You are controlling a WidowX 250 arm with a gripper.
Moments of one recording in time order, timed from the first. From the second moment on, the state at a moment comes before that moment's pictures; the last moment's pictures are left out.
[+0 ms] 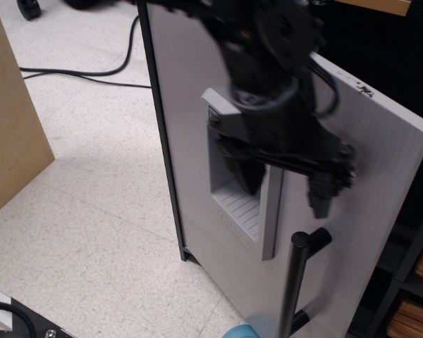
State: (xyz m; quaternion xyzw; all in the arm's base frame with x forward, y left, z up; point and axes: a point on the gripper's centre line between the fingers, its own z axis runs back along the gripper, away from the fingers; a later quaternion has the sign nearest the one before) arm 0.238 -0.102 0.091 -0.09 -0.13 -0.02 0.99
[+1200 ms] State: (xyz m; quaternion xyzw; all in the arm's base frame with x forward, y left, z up) arm 0.317 -0.162 0.082 -0.09 -0.19 0.02 0.98
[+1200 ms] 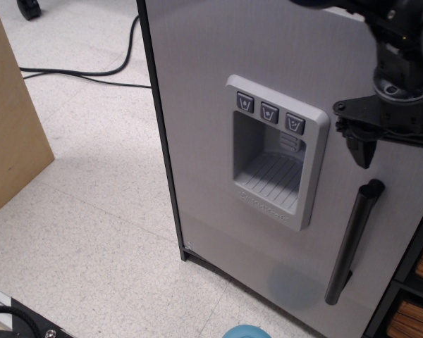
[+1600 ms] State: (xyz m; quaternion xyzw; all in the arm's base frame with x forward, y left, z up) arm 0.332 -0.166 0.078 -0.09 -0.20 0.03 0.97
